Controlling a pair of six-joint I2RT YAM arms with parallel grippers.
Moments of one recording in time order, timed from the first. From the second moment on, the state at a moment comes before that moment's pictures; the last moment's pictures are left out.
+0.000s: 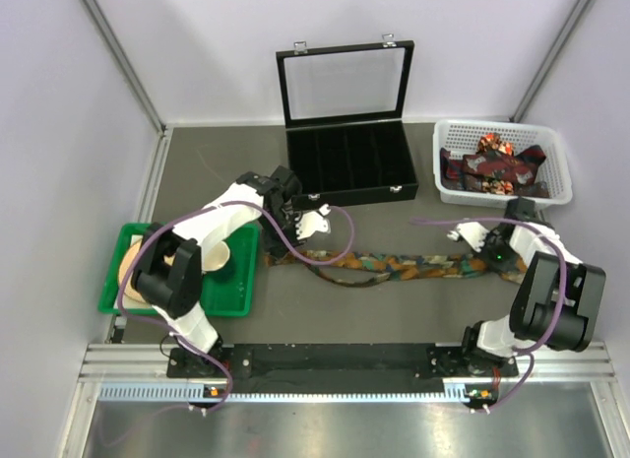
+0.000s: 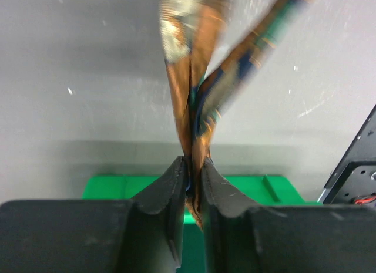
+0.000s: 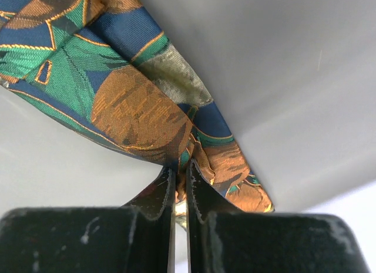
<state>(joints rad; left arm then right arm) -0.52 1.67 1.27 -1.07 0.28 0.88 -0.28 1.42 0.74 -0.66 -0.08 -1.29</state>
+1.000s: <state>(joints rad) -0.85 1.74 1.12 -0.40 0.46 0.80 -0.47 1.46 0.81 -0.75 0.00 -1.46</state>
